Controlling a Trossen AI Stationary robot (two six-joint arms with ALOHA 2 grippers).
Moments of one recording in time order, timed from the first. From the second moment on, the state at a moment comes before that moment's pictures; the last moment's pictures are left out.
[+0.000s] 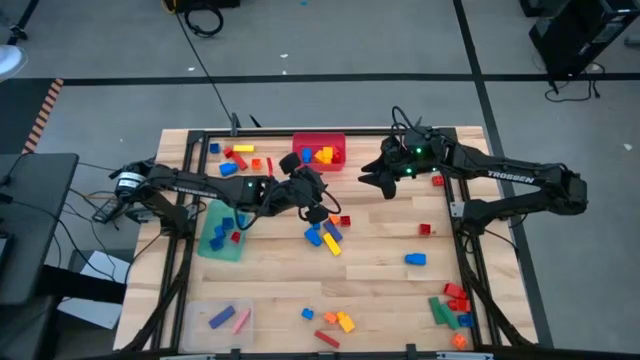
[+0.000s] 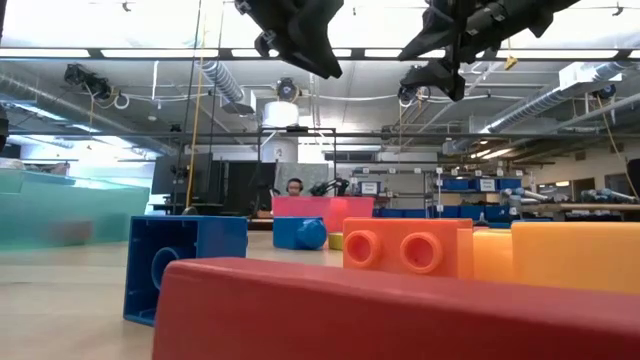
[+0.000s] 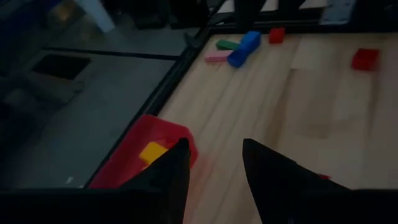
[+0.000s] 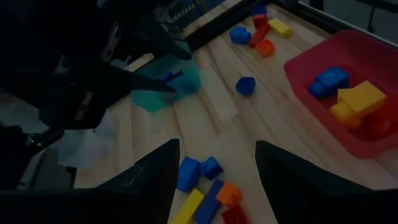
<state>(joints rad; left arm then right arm) -0.07 1.58 1.29 -0.31 -0.66 -0.06 -0.36 1.10 0.87 -0.25 -0.30 0.39</state>
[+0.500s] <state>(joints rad) -0.07 1.58 1.29 -0.30 -0.63 -0.11 -0.12 1.35 0.87 -0.31 -0.11 -0.03</state>
